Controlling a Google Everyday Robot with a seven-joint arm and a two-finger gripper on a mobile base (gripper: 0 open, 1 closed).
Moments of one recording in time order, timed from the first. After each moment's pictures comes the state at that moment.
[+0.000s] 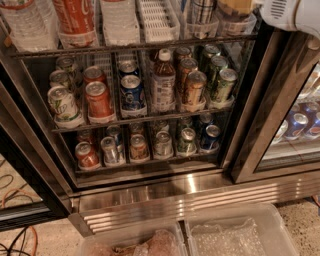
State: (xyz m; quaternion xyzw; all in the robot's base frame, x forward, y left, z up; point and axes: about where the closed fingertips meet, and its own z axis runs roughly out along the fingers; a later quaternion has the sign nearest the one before) arm 0.612 -0.148 1.132 -0.24 0.67 0.12 0.69
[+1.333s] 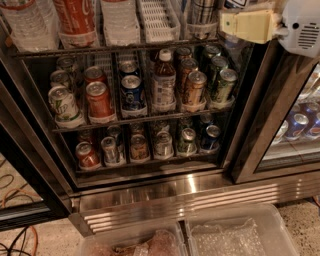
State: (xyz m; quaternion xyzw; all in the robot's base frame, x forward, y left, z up) arm 0.536 -0.135 1.108 -0.35 0.65 0.17 0.66
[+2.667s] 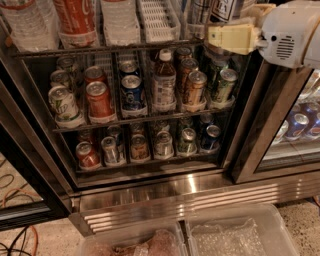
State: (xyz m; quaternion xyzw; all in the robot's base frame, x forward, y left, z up) arm 0.549 -0.119 1.081 -0.34 0.66 0.20 0.64
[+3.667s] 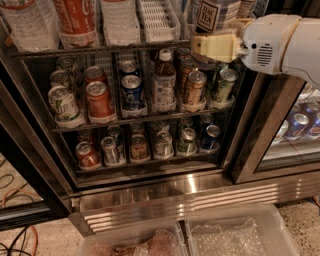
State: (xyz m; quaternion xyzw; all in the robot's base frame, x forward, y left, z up) arm 0.562 -0.096 1.056 -0.33 0.67 0.24 0.62
